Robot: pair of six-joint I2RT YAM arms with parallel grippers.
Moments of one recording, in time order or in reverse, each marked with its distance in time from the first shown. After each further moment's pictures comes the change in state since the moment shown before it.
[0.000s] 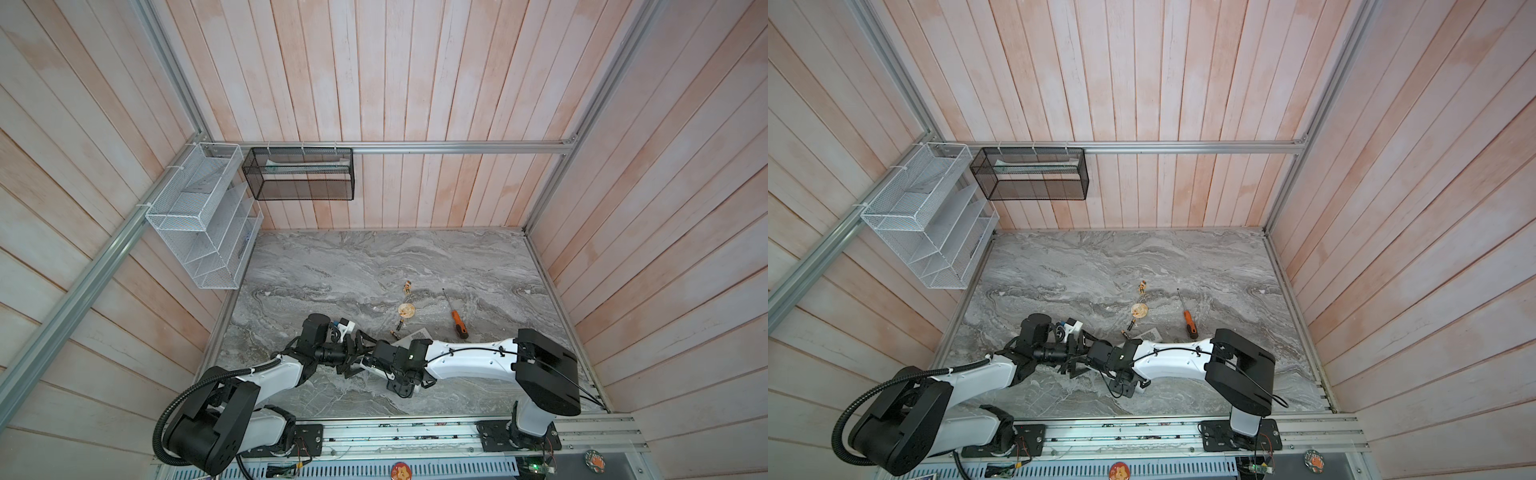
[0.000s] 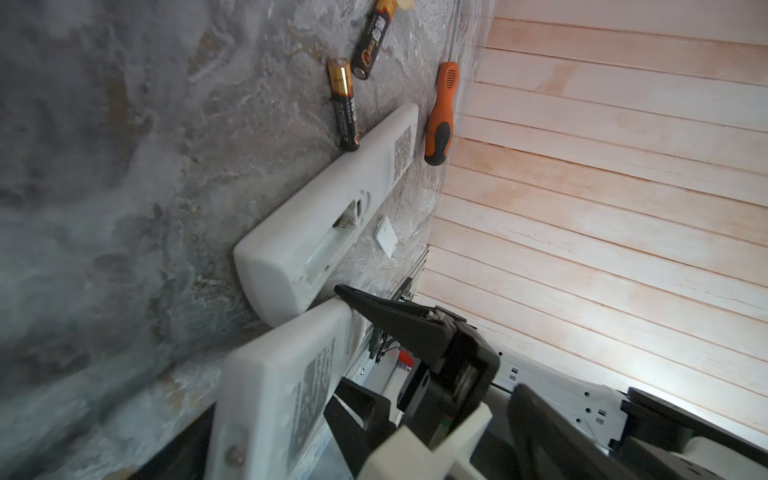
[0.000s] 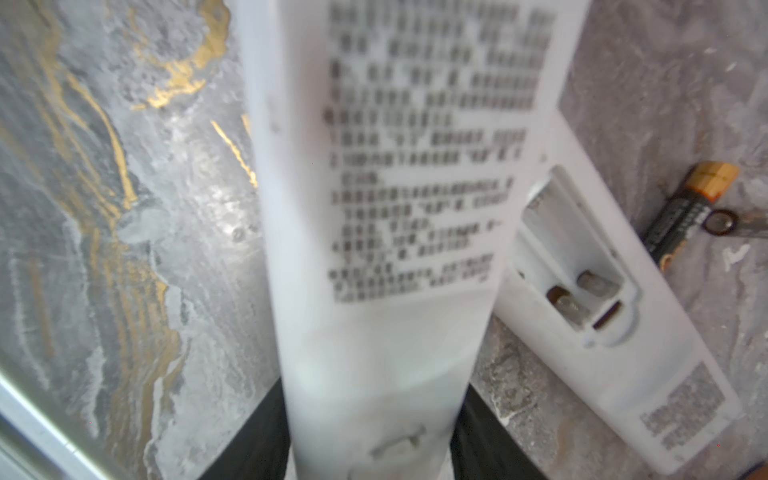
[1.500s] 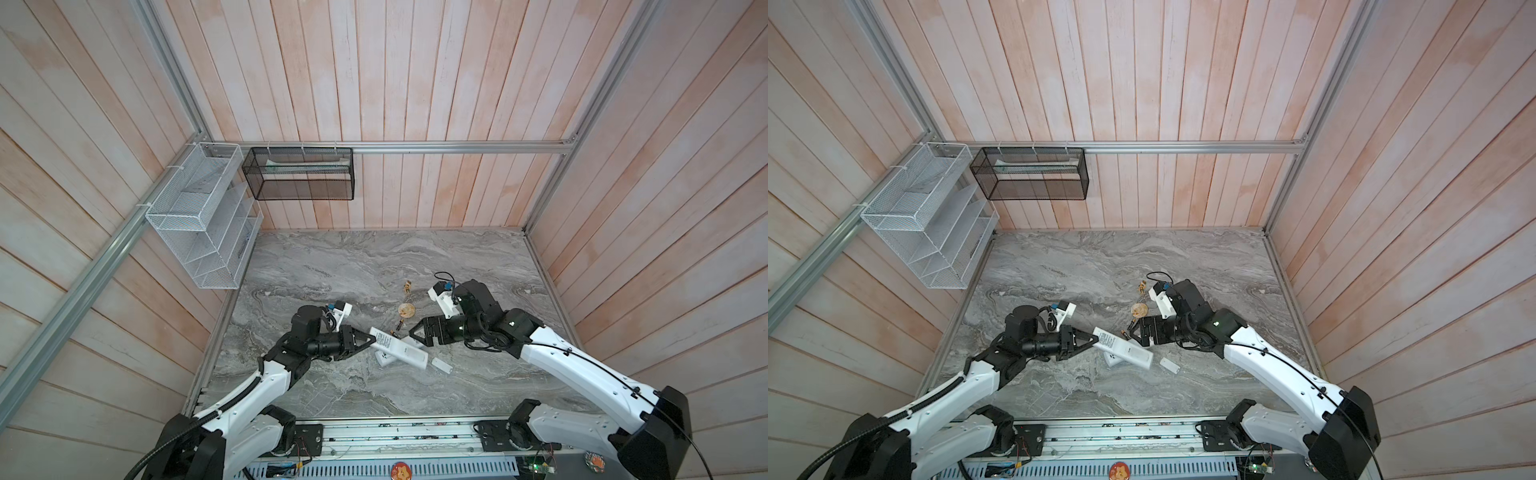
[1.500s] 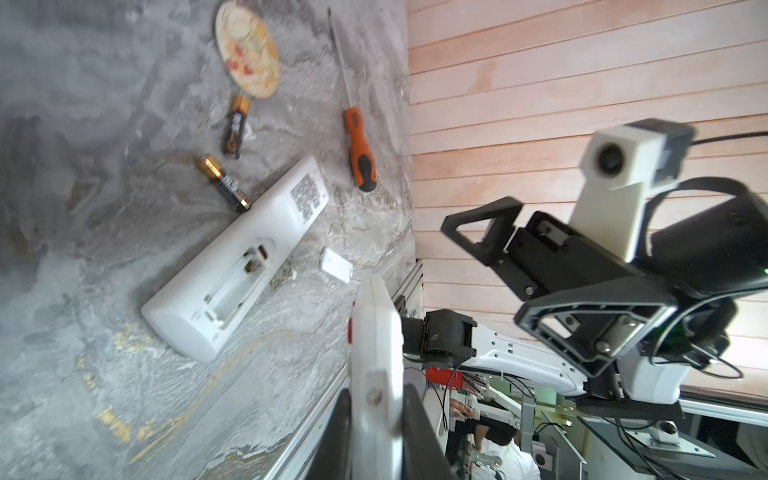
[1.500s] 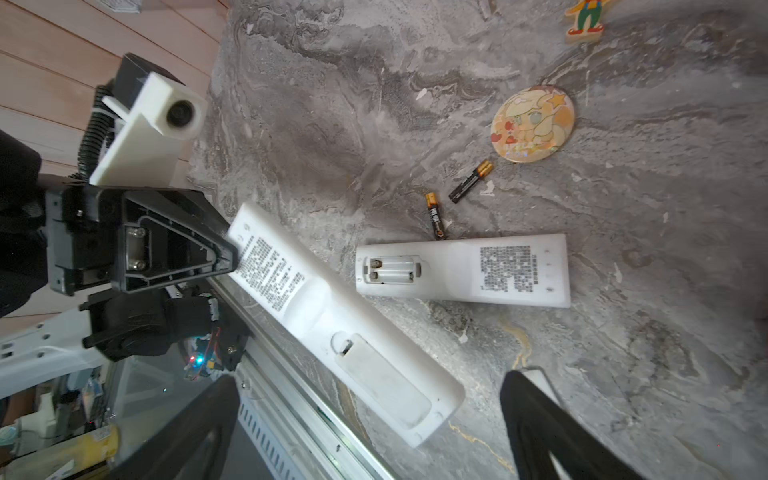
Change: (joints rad) left arm 0.001 -0.309 0.138 -0.257 -0.111 0.208; right arm -0.535 -0.616 -0.137 0.088 -0.534 0.563
